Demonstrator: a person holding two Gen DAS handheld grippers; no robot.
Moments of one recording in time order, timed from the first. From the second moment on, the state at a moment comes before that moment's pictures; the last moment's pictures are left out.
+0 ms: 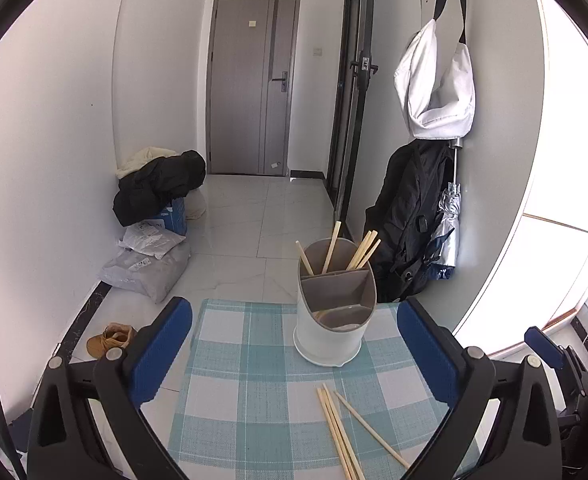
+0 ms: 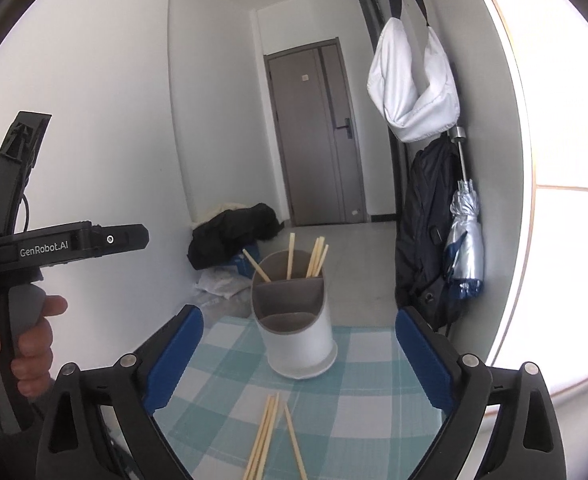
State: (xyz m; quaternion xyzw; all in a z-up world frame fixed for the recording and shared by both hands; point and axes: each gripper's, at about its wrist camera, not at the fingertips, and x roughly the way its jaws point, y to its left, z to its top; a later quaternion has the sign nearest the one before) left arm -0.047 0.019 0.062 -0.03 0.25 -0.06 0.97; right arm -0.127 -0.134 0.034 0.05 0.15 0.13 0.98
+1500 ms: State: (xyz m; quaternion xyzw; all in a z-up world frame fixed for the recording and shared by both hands) left arm 0.006 0.090 -0.034 -0.08 0.36 0.05 0.93; right arm 0.006 -0.051 -0.105 -0.19 0.45 0.22 0.84
